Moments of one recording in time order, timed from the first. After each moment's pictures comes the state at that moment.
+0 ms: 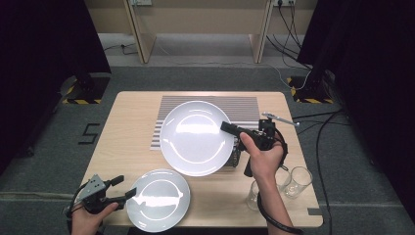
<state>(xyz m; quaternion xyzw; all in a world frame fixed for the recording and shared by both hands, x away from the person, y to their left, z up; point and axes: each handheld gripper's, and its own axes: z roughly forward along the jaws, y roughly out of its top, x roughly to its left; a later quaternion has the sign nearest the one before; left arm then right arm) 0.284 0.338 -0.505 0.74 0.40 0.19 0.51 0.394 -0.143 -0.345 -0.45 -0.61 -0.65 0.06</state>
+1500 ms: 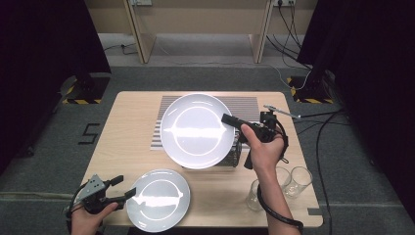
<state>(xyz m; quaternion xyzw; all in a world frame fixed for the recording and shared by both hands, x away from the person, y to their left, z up) 0.284 0.338 -0.505 0.74 0.40 0.19 0.51 0.408 -0.144 -0.333 -0.45 -0.60 -0.66 0.06</state>
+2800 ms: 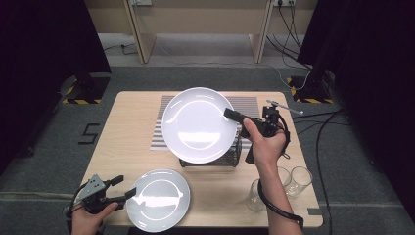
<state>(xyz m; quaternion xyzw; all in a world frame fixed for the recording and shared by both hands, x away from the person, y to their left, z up) 0.284 0.337 -0.505 0.74 0.40 0.19 0.51 0.417 -0.148 -0.326 -0.46 -0.59 -0.67 0.06</state>
